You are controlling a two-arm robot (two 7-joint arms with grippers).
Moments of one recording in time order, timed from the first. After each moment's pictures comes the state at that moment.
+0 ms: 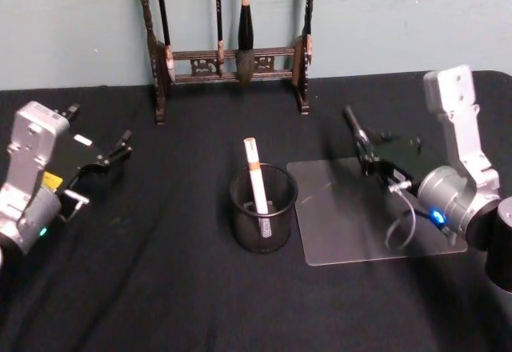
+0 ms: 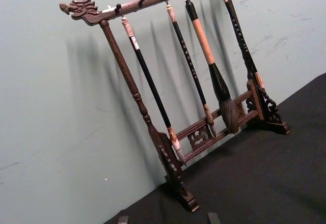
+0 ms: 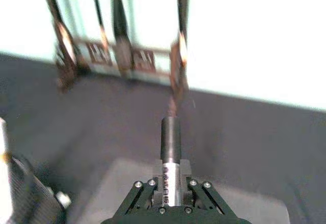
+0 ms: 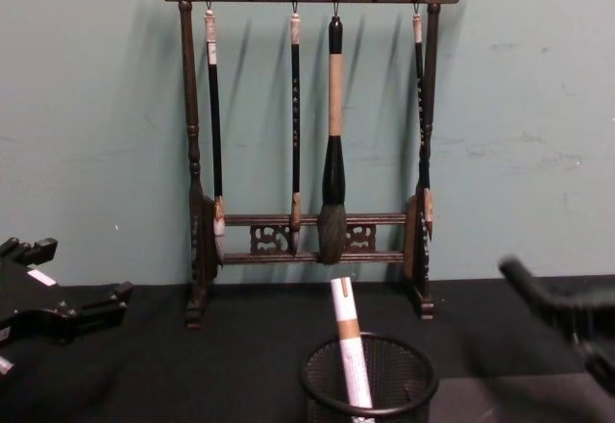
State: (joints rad) left arm -0.20 0.60 0.45 -1.41 -0.25 -0.12 0.03; right arm 0.10 0.21 -0.13 -1.62 0.14 0.42 0.26
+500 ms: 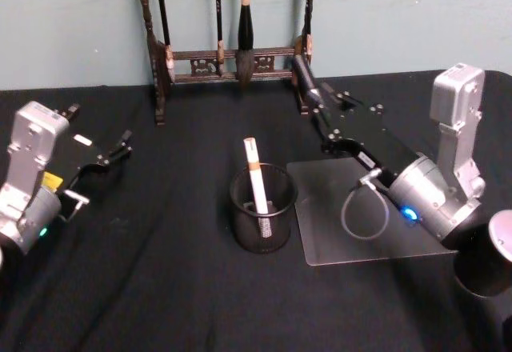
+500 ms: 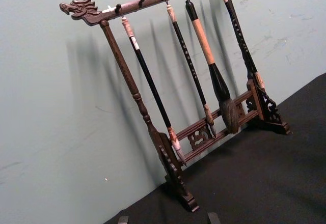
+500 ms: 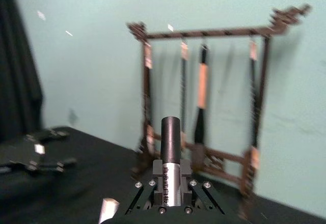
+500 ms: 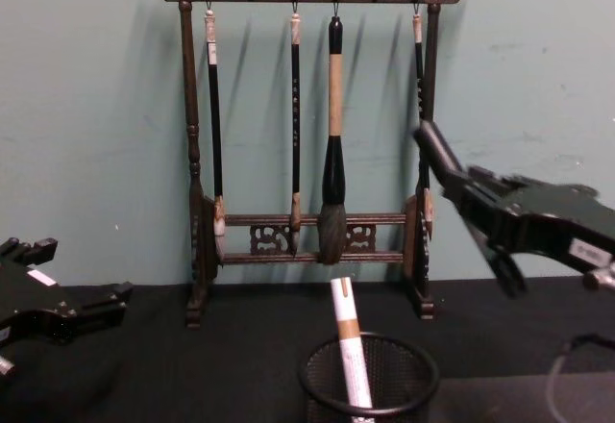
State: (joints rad) left arm -0.20 0.60 0.45 -1.41 -0.25 -0.12 0.03; right arm 0.09 0.20 -0.19 -1.58 0.26 -0.07 0.44
